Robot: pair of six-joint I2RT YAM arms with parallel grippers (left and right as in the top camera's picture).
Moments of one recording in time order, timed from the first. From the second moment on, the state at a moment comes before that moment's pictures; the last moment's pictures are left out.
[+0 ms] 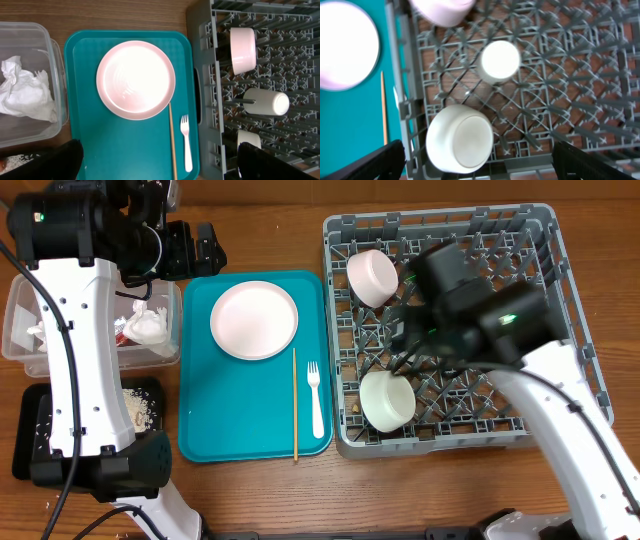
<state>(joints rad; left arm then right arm) 0.04 1.90 2.37 -1.60 0.33 -0.07 0.44 1.53 1.74 -1.42 0.18 0.53</state>
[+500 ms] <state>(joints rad) 0.04 1.90 2.37 -1.60 0.33 -0.07 0.07 1.53 1.73 -1.43 0.10 0.48</state>
